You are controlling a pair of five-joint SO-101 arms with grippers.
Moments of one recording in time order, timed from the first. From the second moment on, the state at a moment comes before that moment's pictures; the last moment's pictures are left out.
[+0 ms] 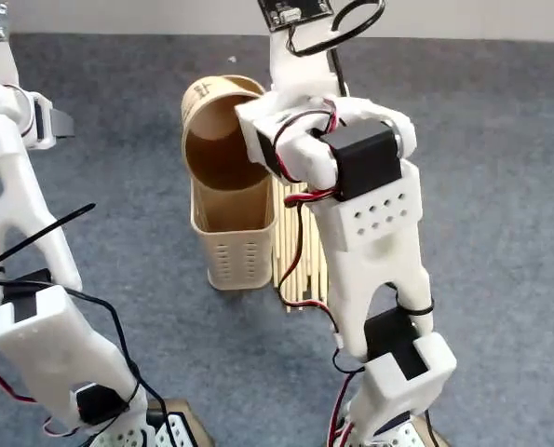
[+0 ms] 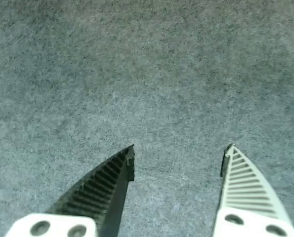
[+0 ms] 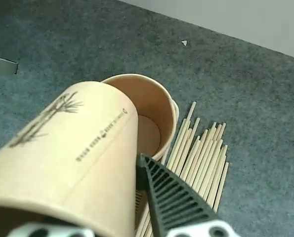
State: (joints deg) left arm -30.0 20.2 -37.1 82.4 -10.6; right arm -31.2 8.6 -58.9 96.3 -2.7
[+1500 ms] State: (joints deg) left arm -20.3 9.6 -48.2 89.4 -9.8; right arm -34.0 8.7 -56.9 81.9 5.2
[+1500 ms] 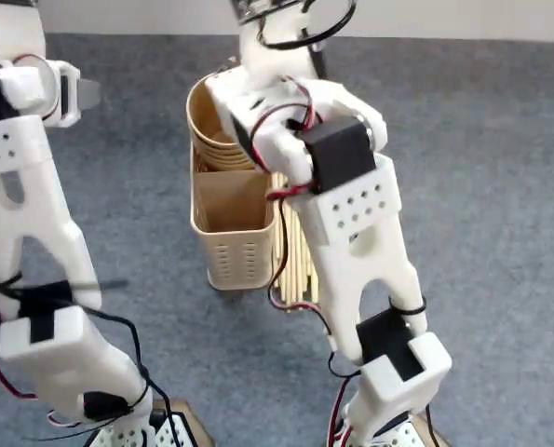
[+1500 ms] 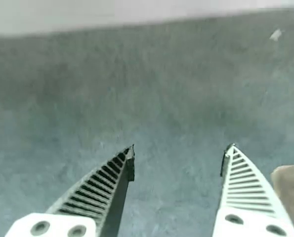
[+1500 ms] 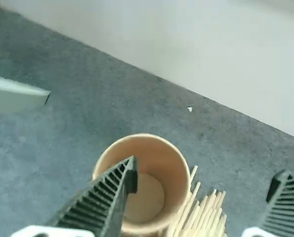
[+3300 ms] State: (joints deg) left arm -6.5 -19.5 -9.8 76.1 -6.8; right arm -10.2 -63.3 52.2 66.3 10.6
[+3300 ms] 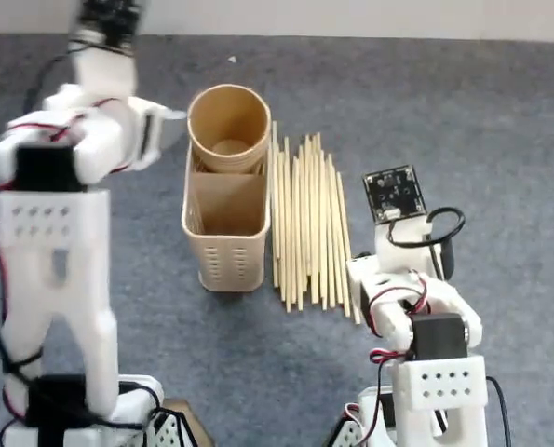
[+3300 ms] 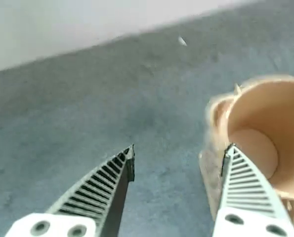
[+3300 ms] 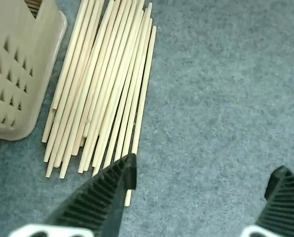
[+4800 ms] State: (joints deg) left arm -25.5 -45.8 65.8 33.7 -1.1; right arm -12.4 13.8 24.4 35.8 8.8
